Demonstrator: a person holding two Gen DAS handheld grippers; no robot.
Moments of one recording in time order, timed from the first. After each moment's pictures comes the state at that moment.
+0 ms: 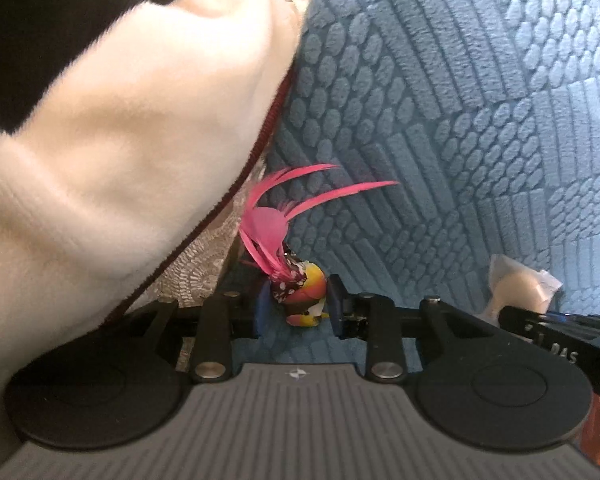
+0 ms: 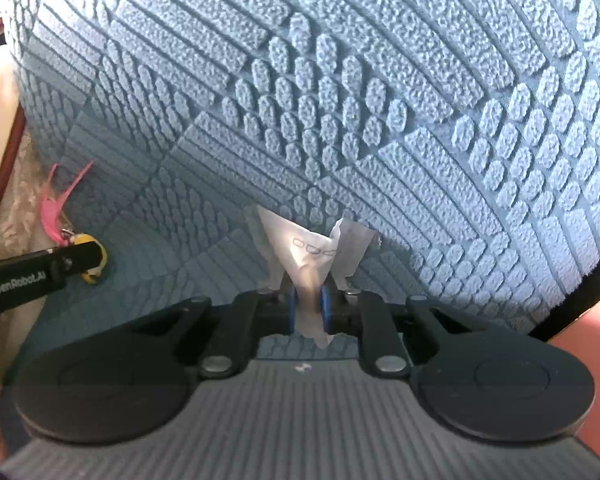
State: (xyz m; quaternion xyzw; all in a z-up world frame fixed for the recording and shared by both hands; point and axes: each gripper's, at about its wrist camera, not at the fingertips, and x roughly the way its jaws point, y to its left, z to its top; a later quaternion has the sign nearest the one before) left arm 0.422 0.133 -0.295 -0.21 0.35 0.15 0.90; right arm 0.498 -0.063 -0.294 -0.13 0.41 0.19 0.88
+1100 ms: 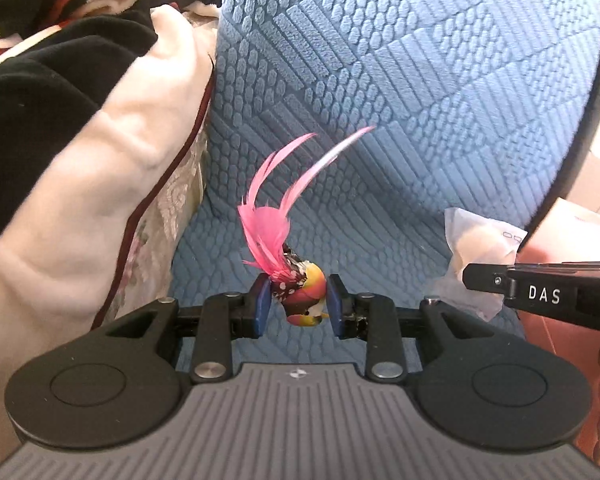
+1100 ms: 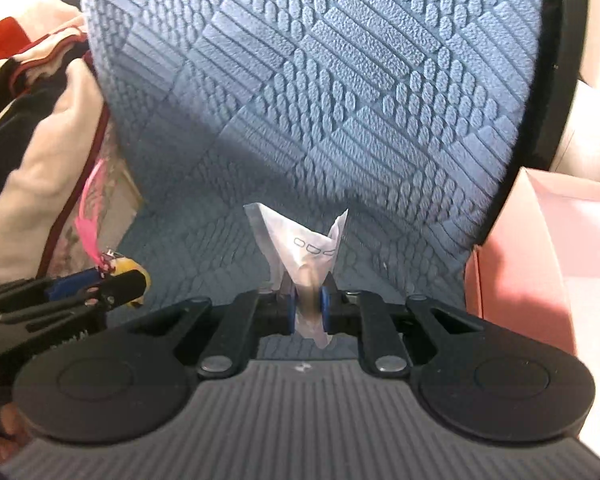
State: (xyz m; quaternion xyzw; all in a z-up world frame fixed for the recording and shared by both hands) left arm 0.321 0.047 -0.239 -0.15 0.35 0.08 0.92; right arm 0.385 -0.141 -0.208 -0.09 0.42 0.20 0.88
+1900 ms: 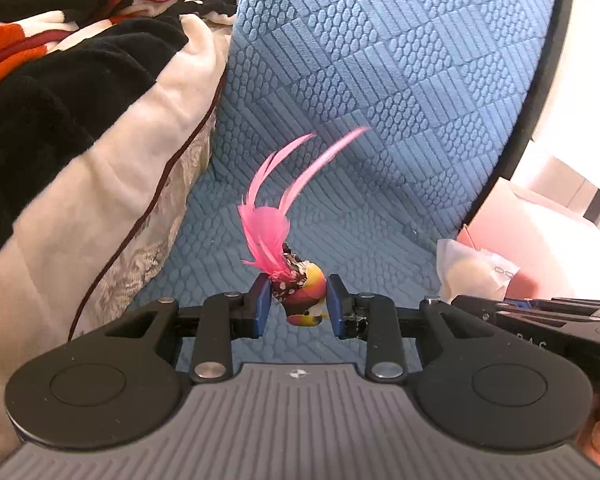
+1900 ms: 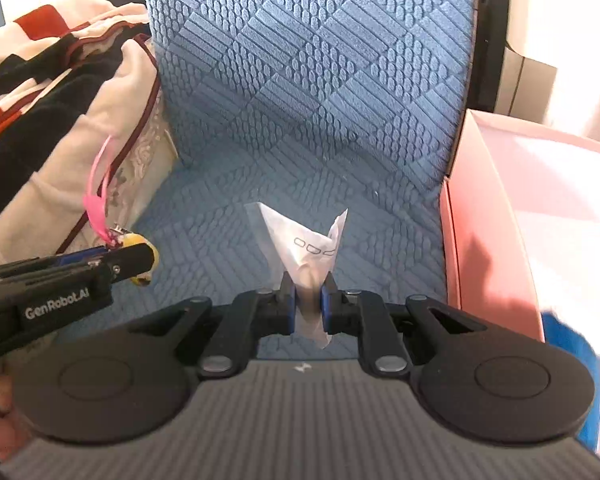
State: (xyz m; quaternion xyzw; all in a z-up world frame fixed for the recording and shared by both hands) left arm 0.229 0.033 -0.215 -0.17 0.33 0.07 0.92; right arm 0.280 -0.163 -0.187 -0.10 0.42 0.19 0.88
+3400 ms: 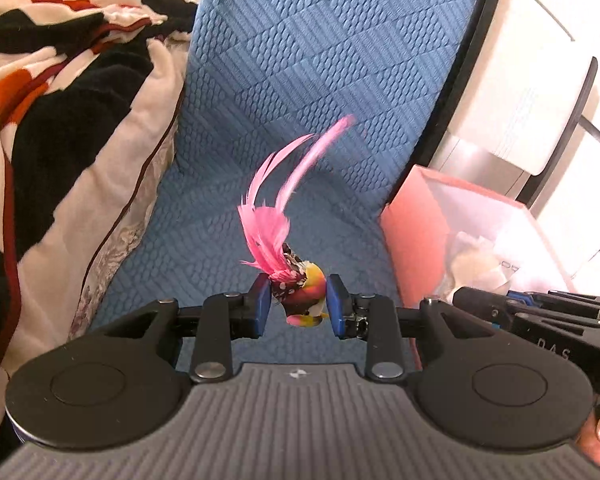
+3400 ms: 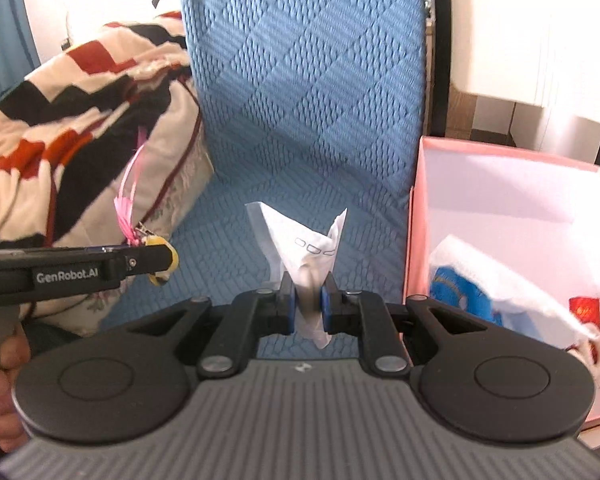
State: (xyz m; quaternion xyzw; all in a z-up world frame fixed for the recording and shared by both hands) left arm 0.167 -0.001 -0.151 -0.18 0.35 0.01 0.92; right arm 0.208 -0.227 -0.099 -0.08 0.39 0.22 0.89
